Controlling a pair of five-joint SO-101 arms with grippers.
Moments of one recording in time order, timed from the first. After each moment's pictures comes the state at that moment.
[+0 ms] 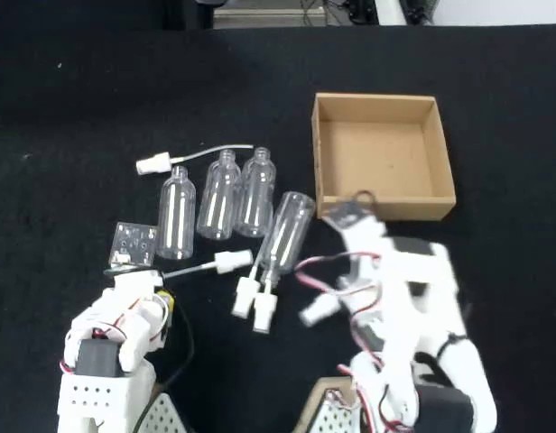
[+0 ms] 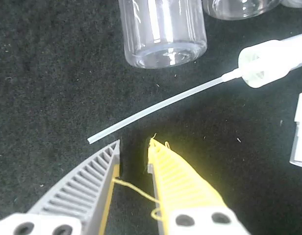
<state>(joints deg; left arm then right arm) -2.0 -103.4 96.9 71.8 -5.1 3.2 -27.0 64.9 62.9 35.0</state>
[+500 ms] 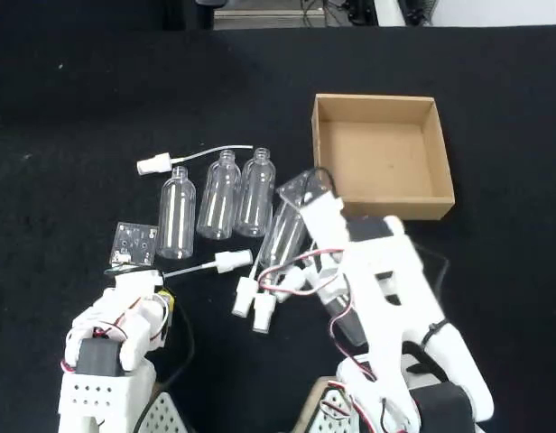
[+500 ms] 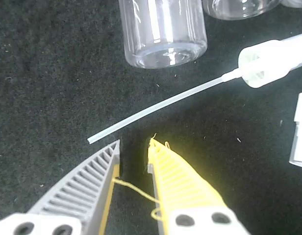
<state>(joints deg) -2.0 -103.4 96.9 71.8 -5.1 -9.5 -27.0 51.2 71.3 24.2</state>
